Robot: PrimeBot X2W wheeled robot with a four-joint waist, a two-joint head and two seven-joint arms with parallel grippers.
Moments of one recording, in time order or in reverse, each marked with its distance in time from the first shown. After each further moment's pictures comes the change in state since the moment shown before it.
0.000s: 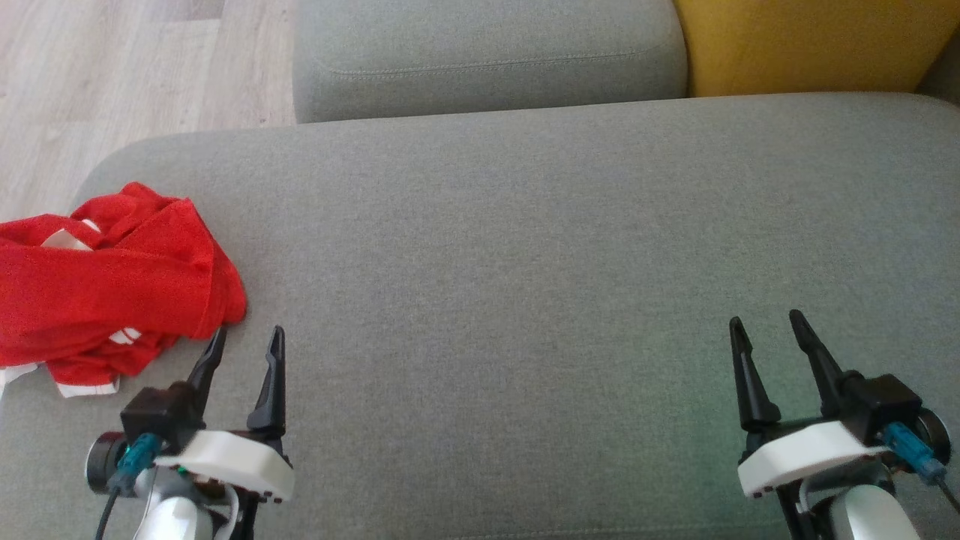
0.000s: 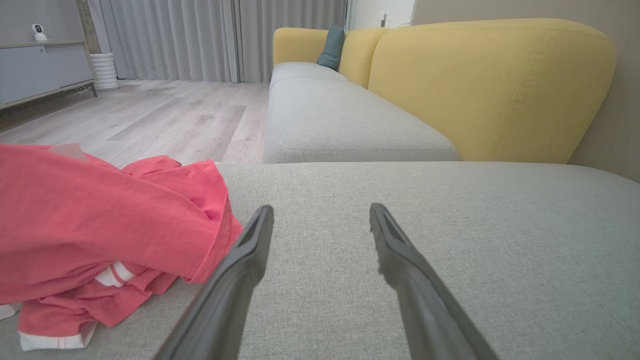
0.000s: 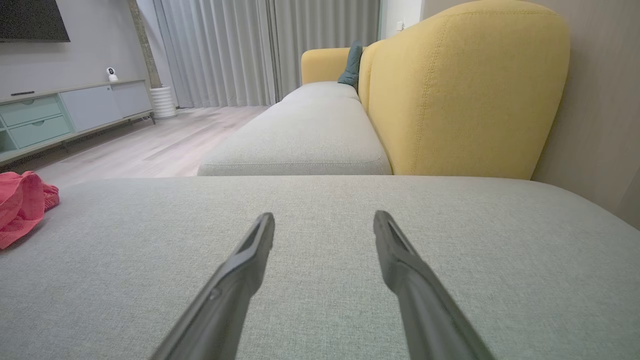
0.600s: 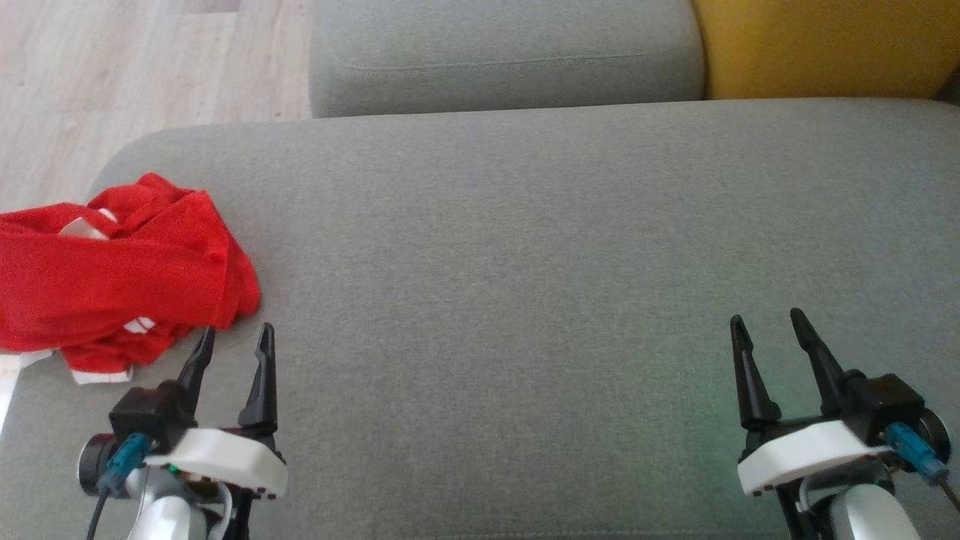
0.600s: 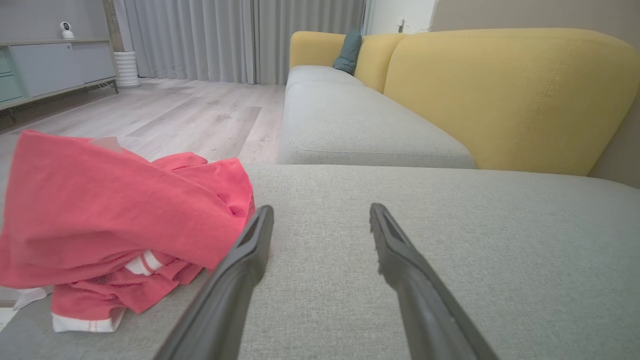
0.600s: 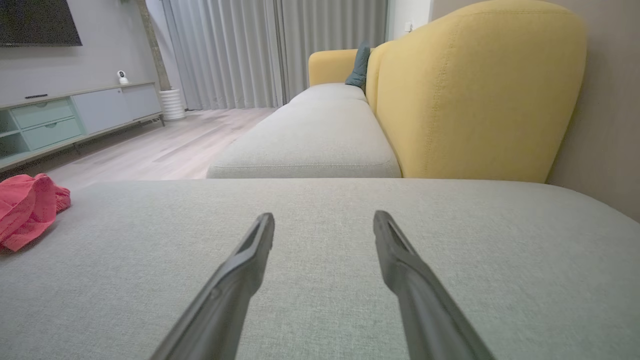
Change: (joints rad) left arm -0.002 -0.012 0.031 -0.001 0.000 0.000 0.000; right arm -0.001 0.002 0.000 -0.002 0.010 0.000 -0.004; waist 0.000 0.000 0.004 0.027
